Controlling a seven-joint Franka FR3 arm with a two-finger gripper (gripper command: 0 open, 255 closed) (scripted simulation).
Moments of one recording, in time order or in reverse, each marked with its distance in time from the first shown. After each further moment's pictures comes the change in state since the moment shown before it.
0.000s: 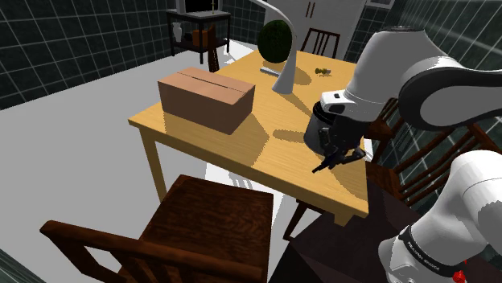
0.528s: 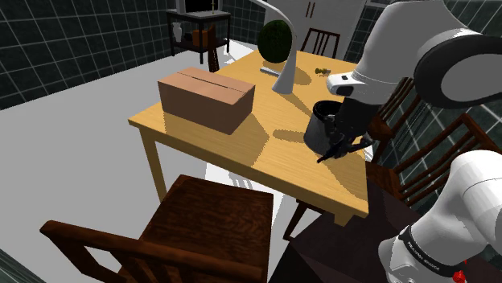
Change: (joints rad) arm 0.006 -0.043 0.014 0.087 0.012 -0.131 0.003
